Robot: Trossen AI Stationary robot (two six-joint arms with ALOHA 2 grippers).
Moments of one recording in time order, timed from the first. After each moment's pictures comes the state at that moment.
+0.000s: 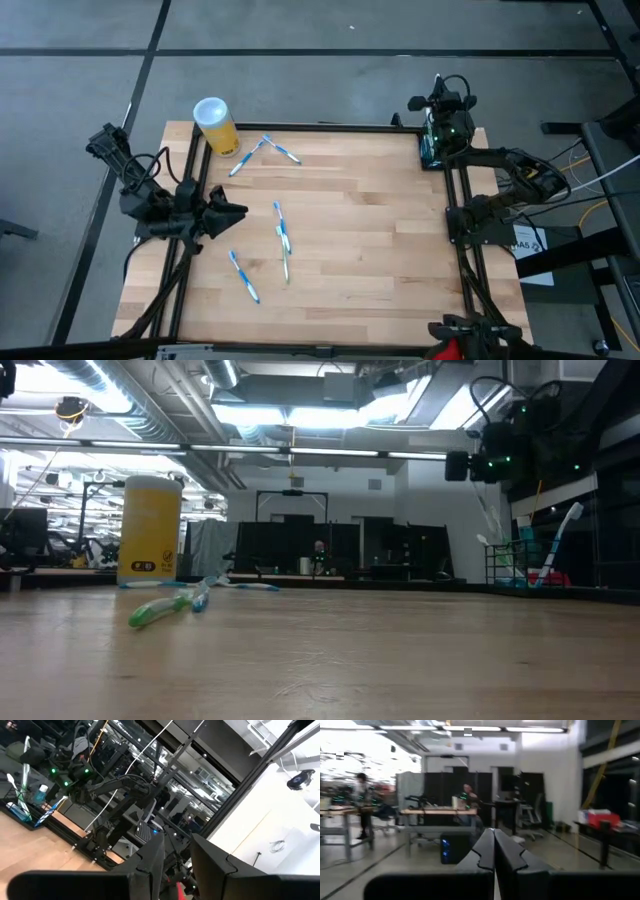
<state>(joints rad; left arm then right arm) -0.79 0.80 0.73 0.44 -0.88 -0.46 -0.98 1.41 0.46 1.26 0.52 -0.15</state>
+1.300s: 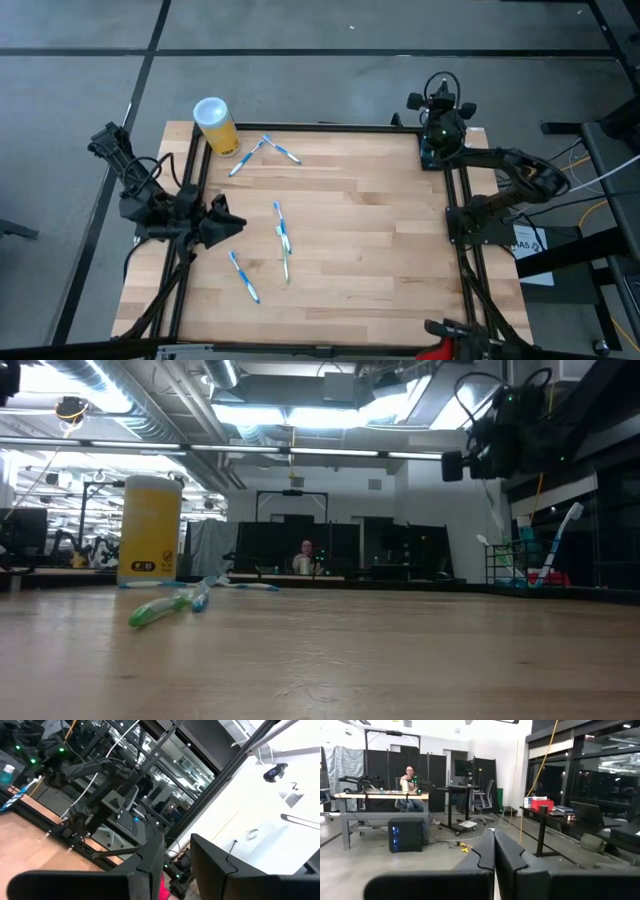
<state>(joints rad) -0.82 0.82 0.73 0.44 -0.80 -0.51 -0.84 1.41 0.52 1.19 0.93 -0.28</state>
